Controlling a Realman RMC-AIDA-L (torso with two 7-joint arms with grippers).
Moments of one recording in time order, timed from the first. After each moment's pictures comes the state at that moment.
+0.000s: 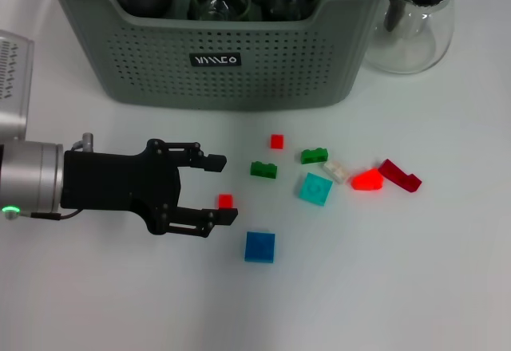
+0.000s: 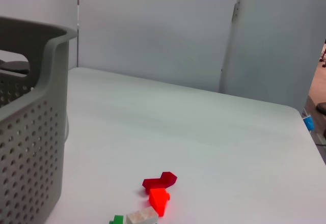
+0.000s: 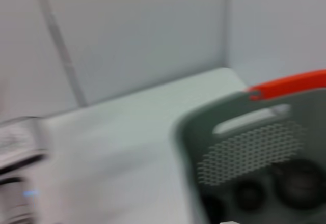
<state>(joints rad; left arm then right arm) -0.43 -2.16 0.74 0.86 2.15 1.74 -1.25 1.18 1.99 -0.95 -0.90 -2.27 -1.53 2.19</state>
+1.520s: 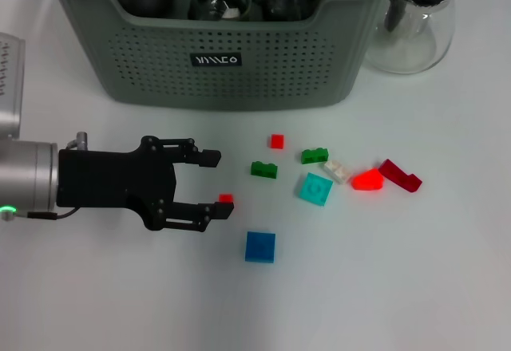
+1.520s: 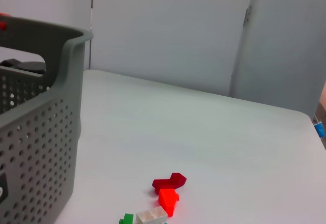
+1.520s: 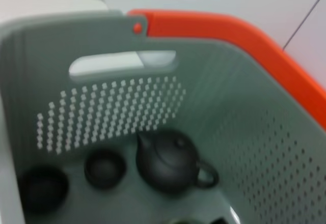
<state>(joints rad) -0.43 -2.16 0.71 0.85 2.15 1.73 -1.25 1.27 2.10 -1.29 -0.55 -2.44 -0.76 2.17</state>
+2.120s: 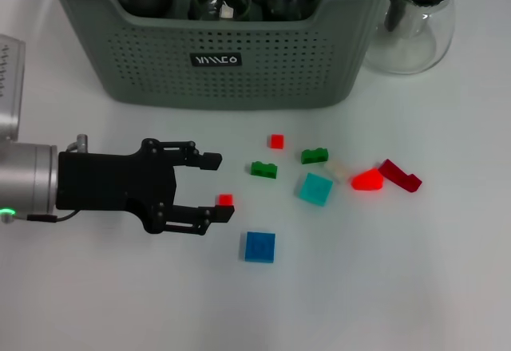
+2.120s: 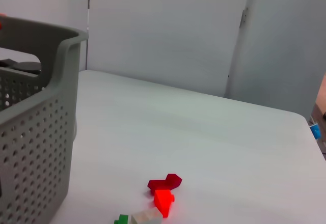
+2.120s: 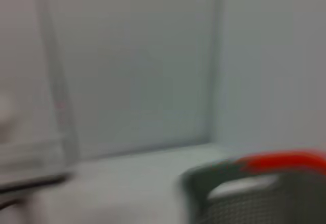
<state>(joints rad) -0.42 -2.16 0.71 0.85 2.15 1.74 -1.25 0.76 2.04 -1.10 -1.37 -1.95 -1.54 2.10</state>
